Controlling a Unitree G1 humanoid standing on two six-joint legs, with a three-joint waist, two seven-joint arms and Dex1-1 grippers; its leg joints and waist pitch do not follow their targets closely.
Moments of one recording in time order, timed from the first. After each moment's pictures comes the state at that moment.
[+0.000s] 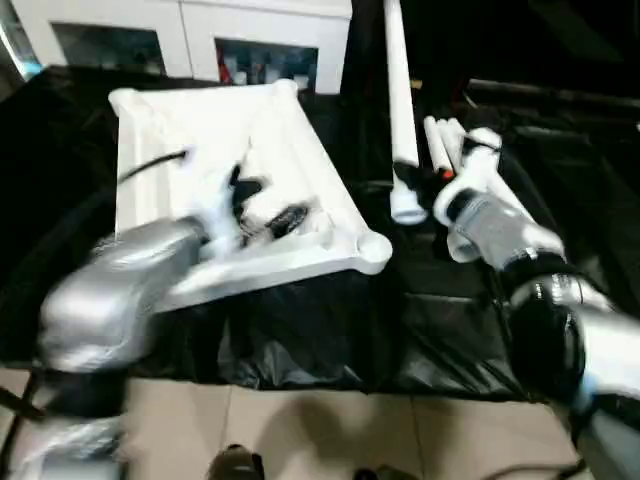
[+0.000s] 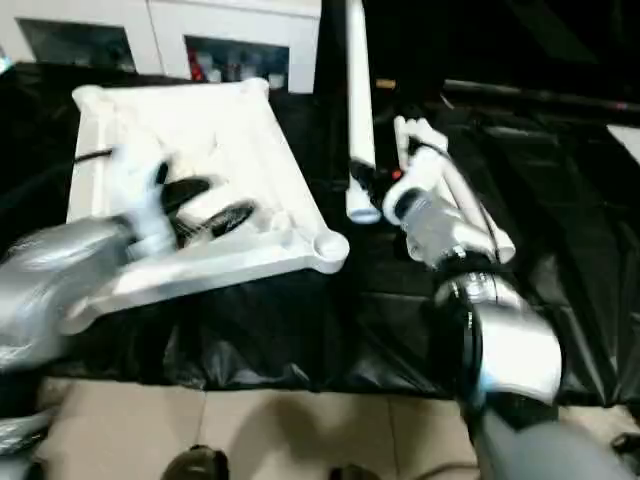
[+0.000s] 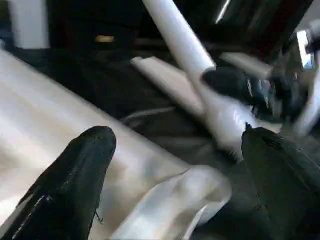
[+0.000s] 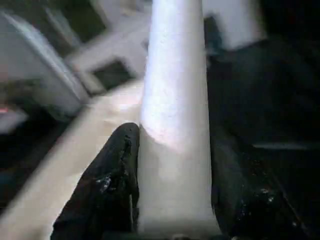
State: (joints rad) left arm -0.57 0.19 0.05 -0.02 -0.42 0.75 -0.46; right arm -0.85 -0.20 -0.37 0.86 0.40 0.37 0.73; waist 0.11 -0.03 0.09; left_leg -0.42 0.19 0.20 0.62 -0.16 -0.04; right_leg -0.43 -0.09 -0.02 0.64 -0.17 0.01
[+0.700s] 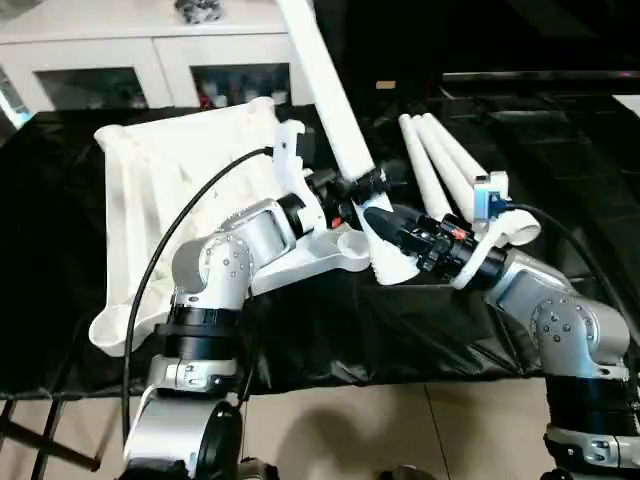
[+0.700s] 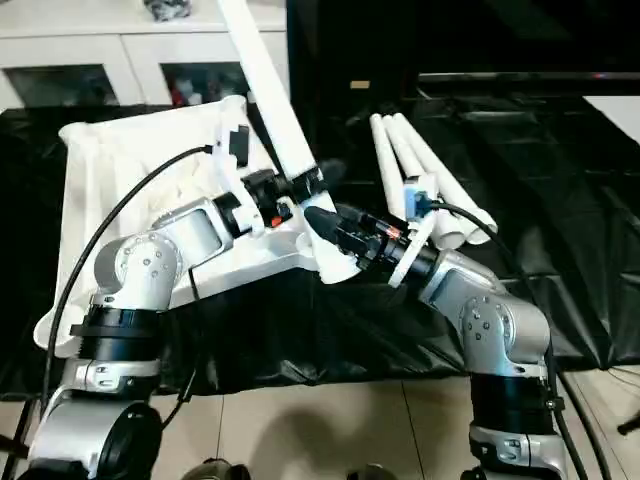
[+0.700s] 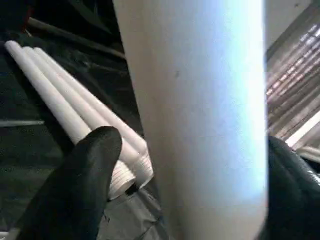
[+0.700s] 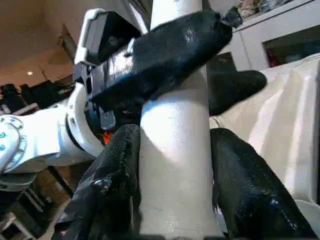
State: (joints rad) left arm -0.74 -0.03 0.15 0.23 -0.61 0.79 -0.43; right arm -0.42 -0.24 -0.16 0.00 0.63 0.74 0.81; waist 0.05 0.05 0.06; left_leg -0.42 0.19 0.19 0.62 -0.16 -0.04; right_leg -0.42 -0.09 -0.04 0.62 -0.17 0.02
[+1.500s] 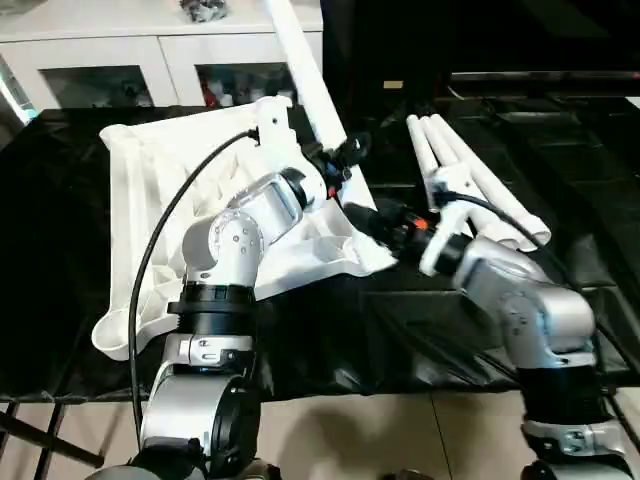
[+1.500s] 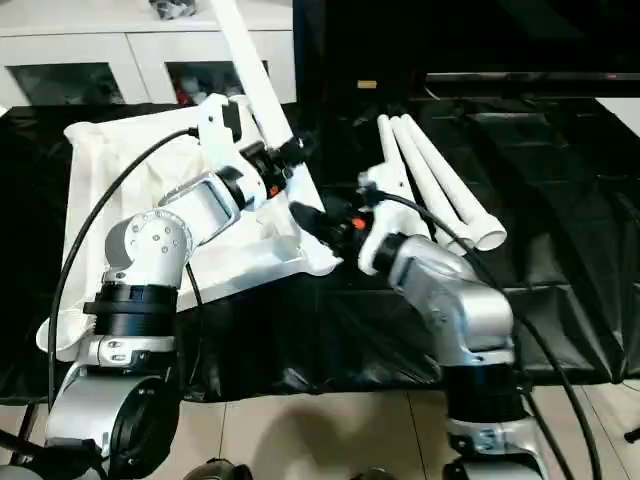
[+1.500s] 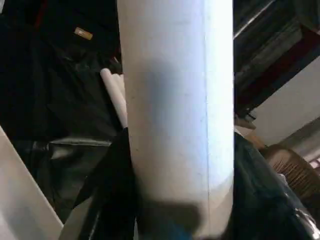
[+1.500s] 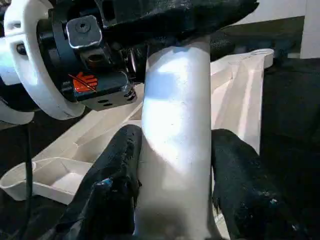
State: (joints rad) left arm -0.83 -0.08 0.24 0.31 -0.56 0.72 -0.15; right arm -0.47 -0.19 0.00 -0.02 0.42 0.65 0.56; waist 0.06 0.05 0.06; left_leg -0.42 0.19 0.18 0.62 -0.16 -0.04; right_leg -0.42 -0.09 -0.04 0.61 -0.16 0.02
